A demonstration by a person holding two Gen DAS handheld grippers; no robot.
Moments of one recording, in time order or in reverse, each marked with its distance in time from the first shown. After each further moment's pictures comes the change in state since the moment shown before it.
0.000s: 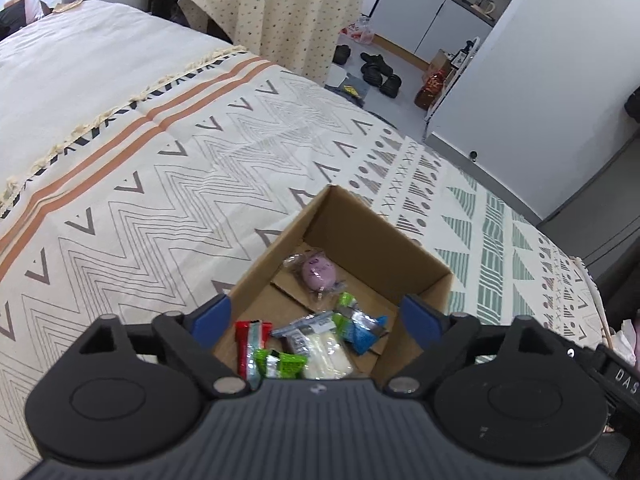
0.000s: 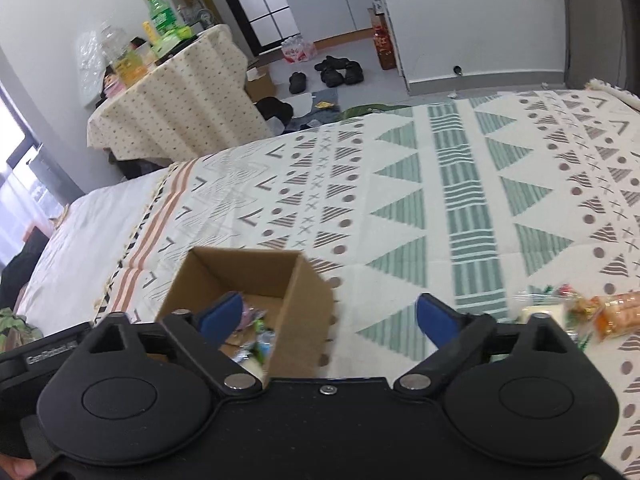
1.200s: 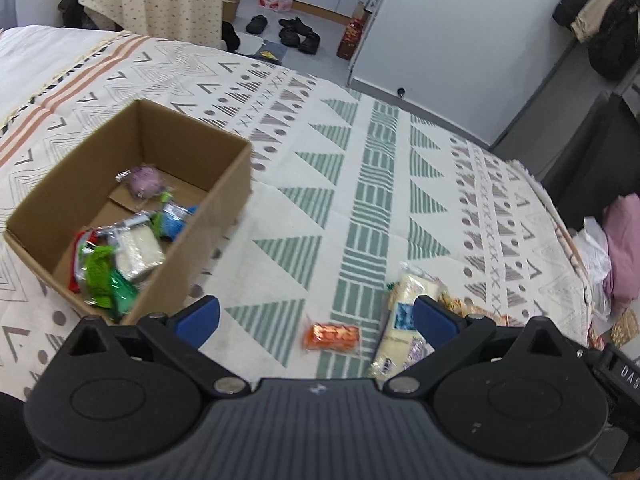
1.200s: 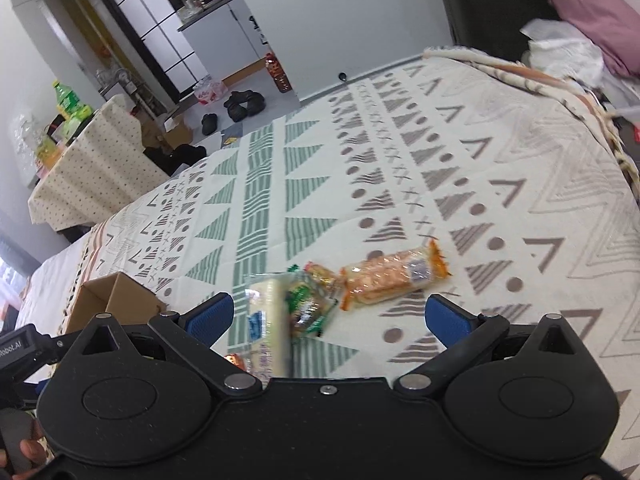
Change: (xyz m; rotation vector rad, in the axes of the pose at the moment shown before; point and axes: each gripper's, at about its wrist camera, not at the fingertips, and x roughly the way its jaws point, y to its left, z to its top) left arm 0.005 -0.157 -0.113 0.198 0.081 -0.078; right arm -0.092 -0.217 -0.048 0.224 -0.062 -0.099
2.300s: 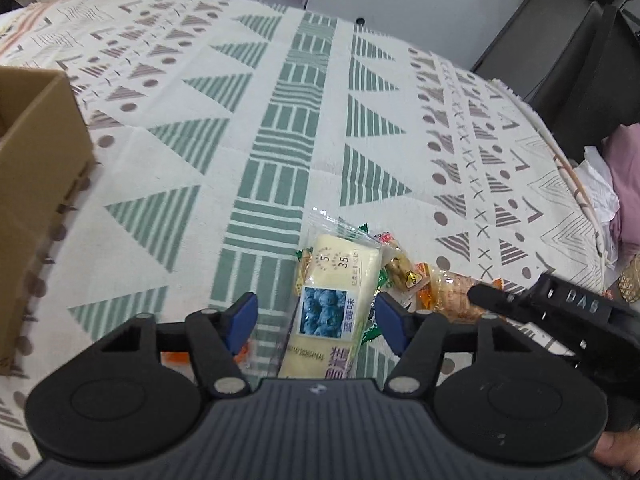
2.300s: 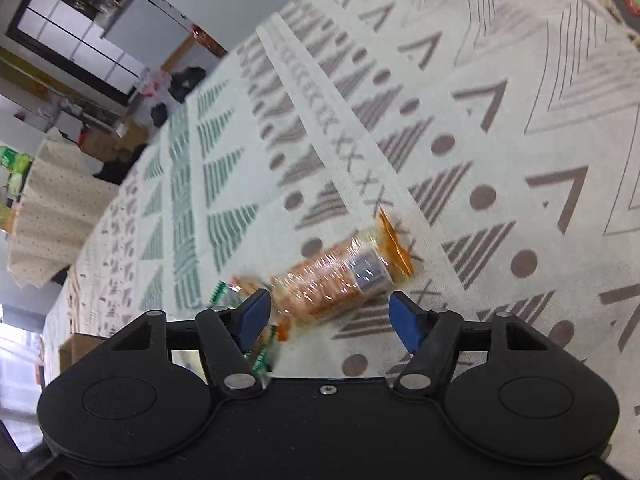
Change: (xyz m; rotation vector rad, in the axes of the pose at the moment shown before) left arm 0.124 -0.080 -0.009 0.096 0.182 -0.054; right arm 0.101 -0.071 0.021 0.283 0.202 -0.001
